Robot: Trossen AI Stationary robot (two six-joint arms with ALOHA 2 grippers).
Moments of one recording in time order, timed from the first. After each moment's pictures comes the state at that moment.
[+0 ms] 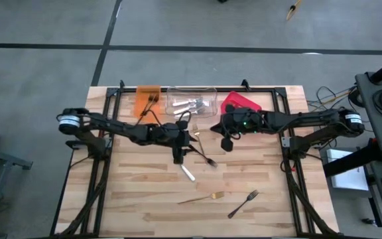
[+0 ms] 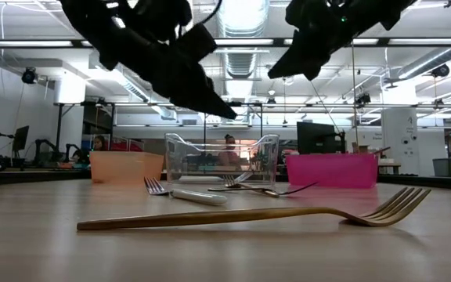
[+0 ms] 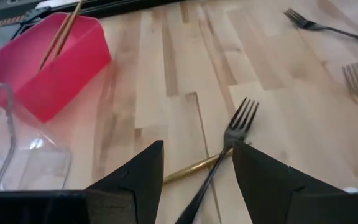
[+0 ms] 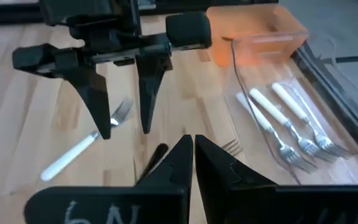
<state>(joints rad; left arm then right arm) 0.04 1.62 0.82 0.26 0.01 0.20 -0.11 1.27 0.87 -0.11 0.03 0.01</state>
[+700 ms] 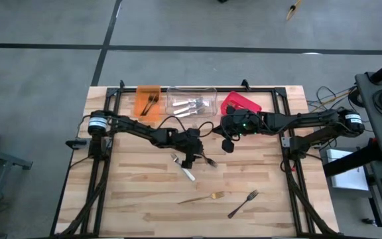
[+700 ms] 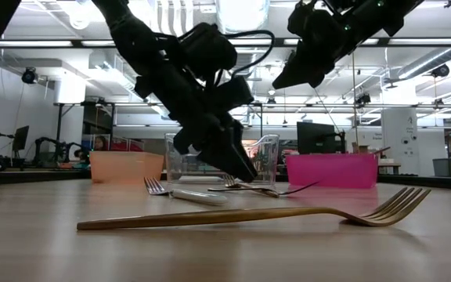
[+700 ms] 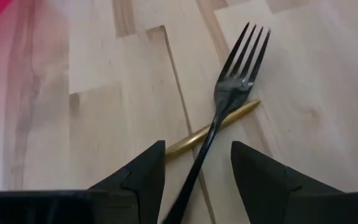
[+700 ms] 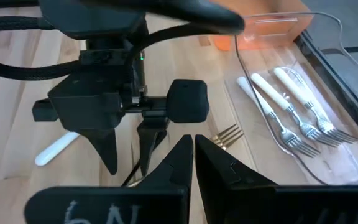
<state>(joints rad) 0.03 1.95 1.05 0.11 0.07 0.28 -0.11 1.27 0.83 -0.12 0.03 0.01</state>
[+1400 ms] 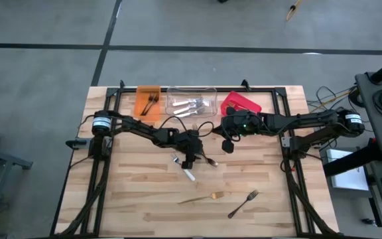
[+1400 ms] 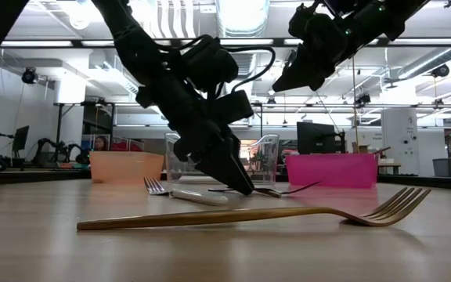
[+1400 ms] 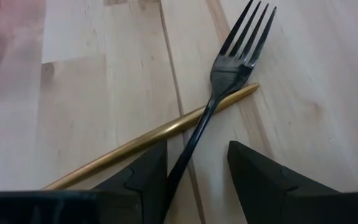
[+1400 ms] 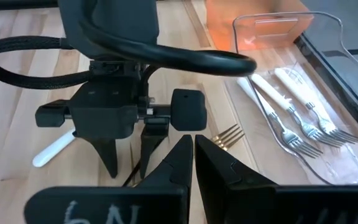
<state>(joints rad) 0.04 2.00 1.05 0.12 0.13 0.19 -0.11 1.27 0.79 -0.06 0.03 0.01</state>
